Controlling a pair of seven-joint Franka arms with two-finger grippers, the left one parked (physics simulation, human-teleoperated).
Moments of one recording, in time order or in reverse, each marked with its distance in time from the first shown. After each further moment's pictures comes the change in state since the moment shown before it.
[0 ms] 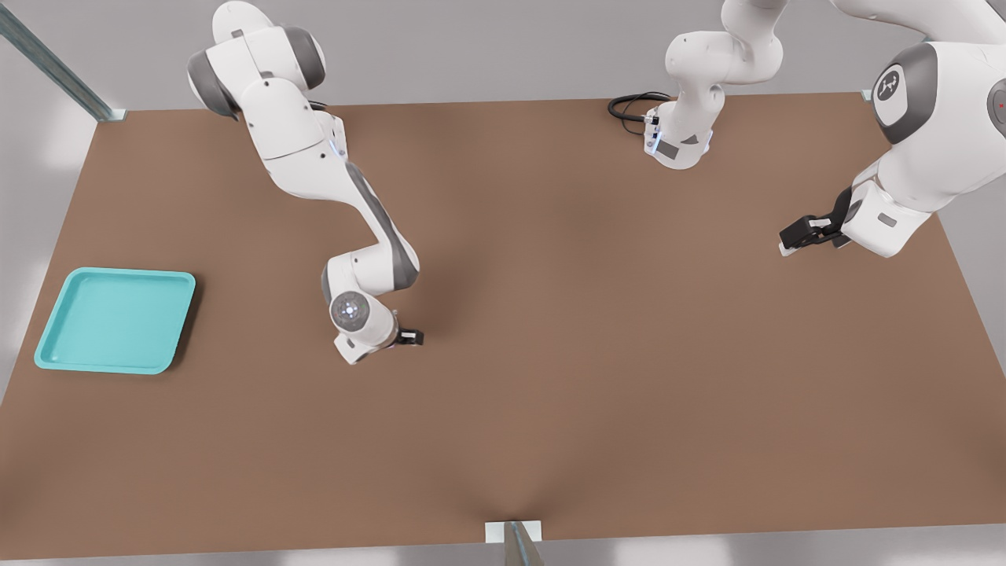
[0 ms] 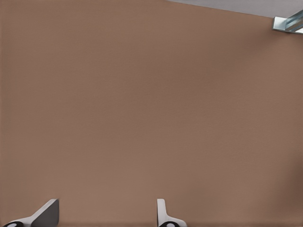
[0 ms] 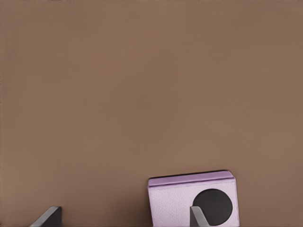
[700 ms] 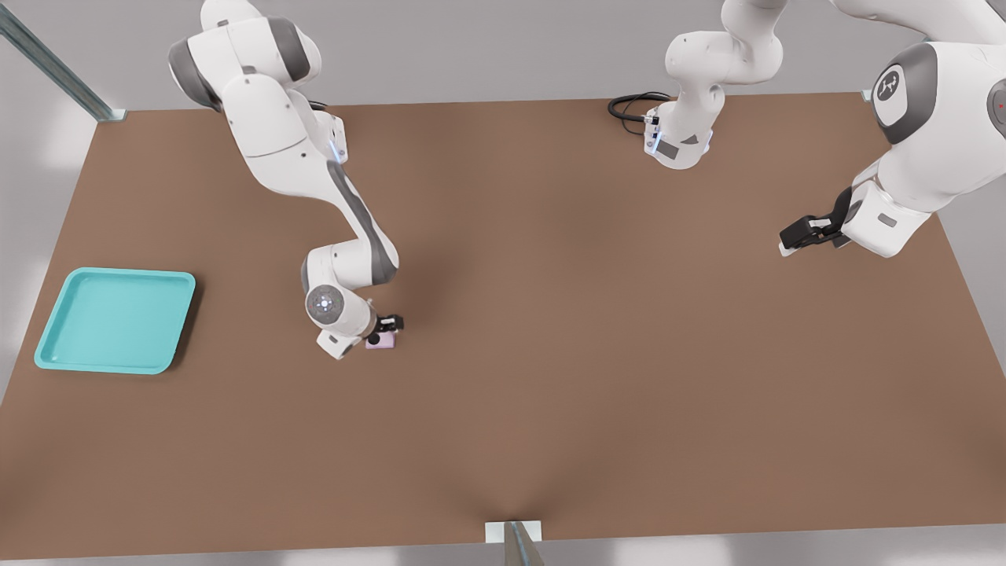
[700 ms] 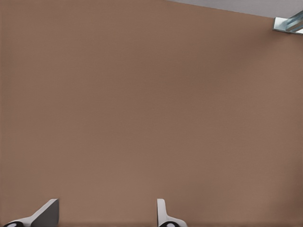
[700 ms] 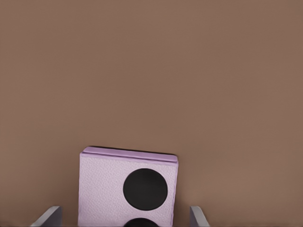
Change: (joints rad) arm -0.076 -0.064 0.025 -0.166 0.018 0.059 -0.283
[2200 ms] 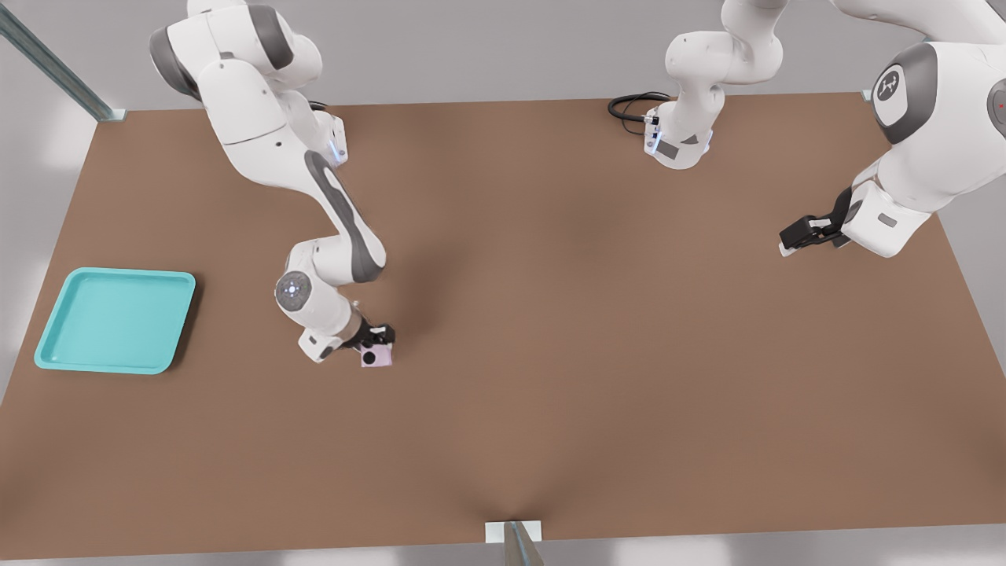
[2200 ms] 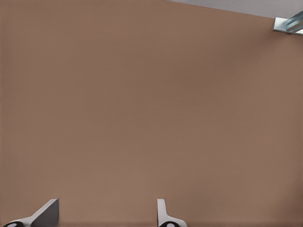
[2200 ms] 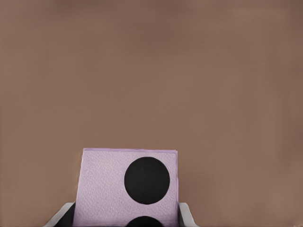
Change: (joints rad) arm -0.157 -0.111 0.083 -0.024 0.081 0.151 -0.061
